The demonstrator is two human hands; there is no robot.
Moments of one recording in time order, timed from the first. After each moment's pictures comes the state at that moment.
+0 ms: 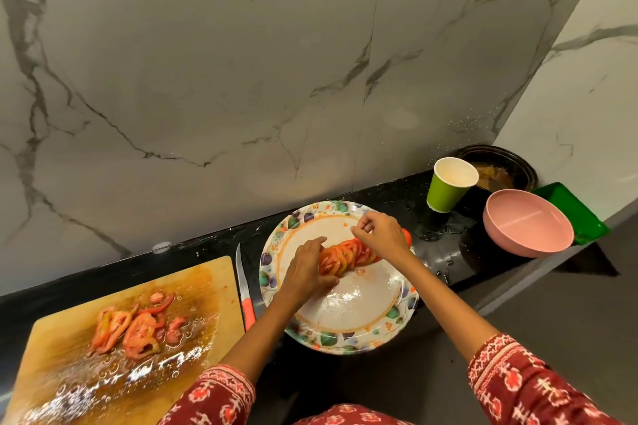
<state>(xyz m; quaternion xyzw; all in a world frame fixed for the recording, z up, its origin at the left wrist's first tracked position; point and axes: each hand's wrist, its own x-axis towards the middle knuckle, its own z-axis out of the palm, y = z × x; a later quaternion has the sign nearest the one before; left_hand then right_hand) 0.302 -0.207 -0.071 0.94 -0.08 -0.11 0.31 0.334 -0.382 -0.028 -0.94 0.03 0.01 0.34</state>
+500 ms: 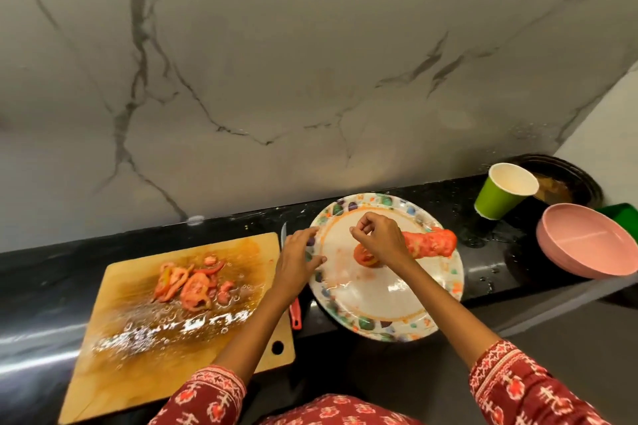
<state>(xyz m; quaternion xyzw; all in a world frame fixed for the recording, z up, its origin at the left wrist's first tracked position) 0.264 -0.121 -0.062 0.92 0.00 0.03 0.40 0.319 -0.303 -0.032 -0.92 -0.04 0.03 0.38</state>
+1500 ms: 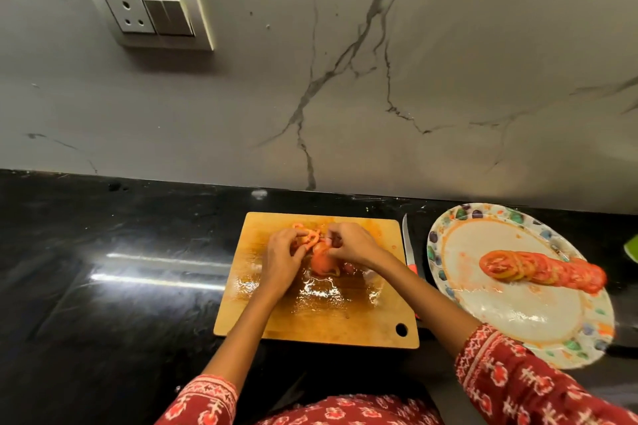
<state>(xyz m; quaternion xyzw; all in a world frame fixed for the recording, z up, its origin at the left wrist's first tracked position) 0.160 0.096 -0.066 0.89 0.15 0.13 0.41 0.253 -0.042 -0.026 -0.89 -0.33 0.22 0.22</state>
